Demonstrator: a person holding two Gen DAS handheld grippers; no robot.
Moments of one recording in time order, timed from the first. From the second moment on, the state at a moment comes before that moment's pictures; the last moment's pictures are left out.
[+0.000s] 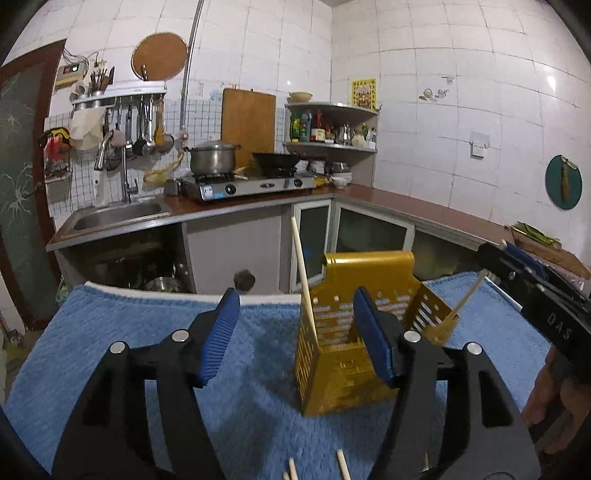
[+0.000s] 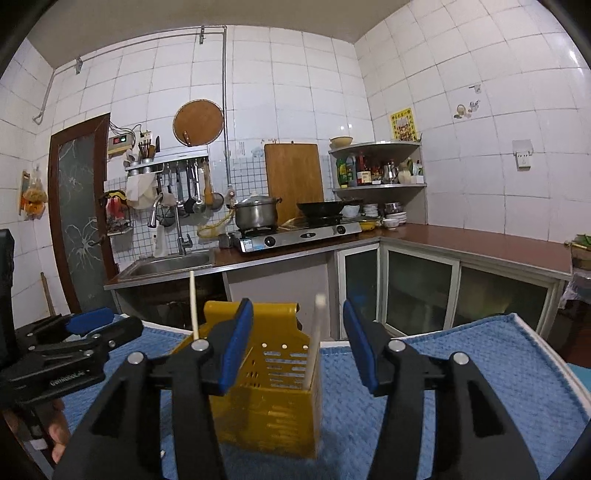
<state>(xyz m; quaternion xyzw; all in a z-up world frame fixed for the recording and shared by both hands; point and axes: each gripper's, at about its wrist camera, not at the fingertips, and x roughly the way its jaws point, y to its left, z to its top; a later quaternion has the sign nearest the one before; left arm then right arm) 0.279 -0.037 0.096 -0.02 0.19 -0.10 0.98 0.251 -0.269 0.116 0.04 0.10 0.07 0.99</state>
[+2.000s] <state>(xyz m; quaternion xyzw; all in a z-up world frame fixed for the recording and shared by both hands) 0.262 -0.019 -0.042 -0.03 0.46 -0.11 0.88 0.237 -0.243 -0.032 0.04 0.42 0.09 0.90</state>
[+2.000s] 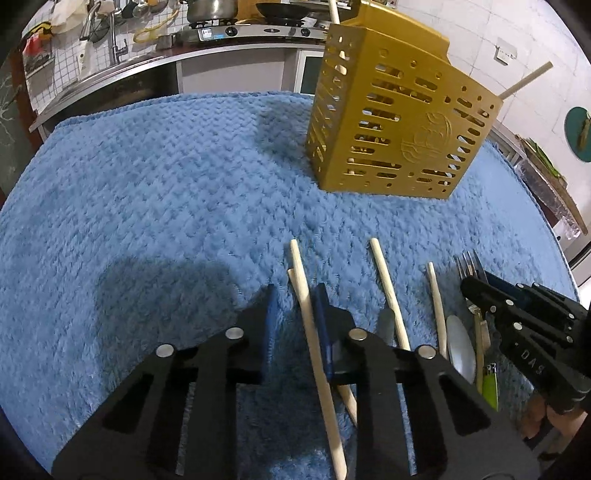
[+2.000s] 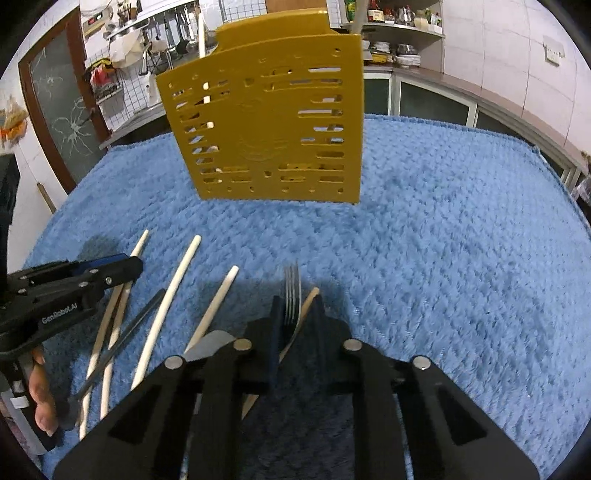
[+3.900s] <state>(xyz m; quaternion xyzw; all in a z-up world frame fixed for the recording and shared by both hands) 0.265 0.015 -0.006 -0.10 0.43 -0.13 0.89 0.240 -0.320 -0.010 0.16 0.36 0.07 0.91</state>
